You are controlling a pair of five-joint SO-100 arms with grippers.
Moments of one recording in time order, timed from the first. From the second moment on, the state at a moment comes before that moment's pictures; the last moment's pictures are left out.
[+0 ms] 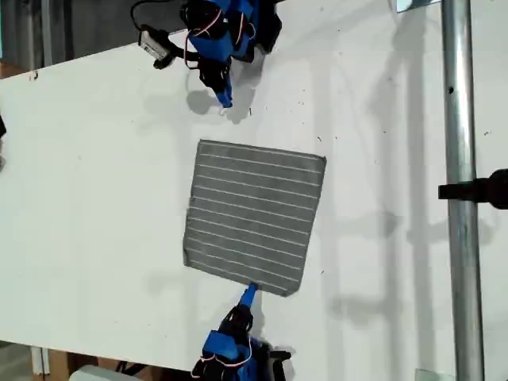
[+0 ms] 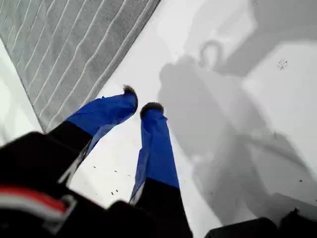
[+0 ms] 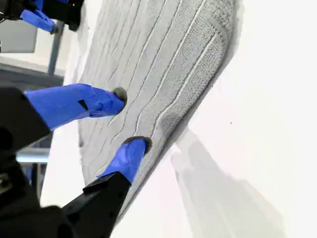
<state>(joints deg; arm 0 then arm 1) -5.5 198.5 178.4 73.5 -53.8 19.9 188.4 165.8 83.4 74.3</state>
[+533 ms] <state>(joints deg) -13.8 198.5 178.5 72.9 -87.8 18.6 188.4 165.8 82.4 74.3</state>
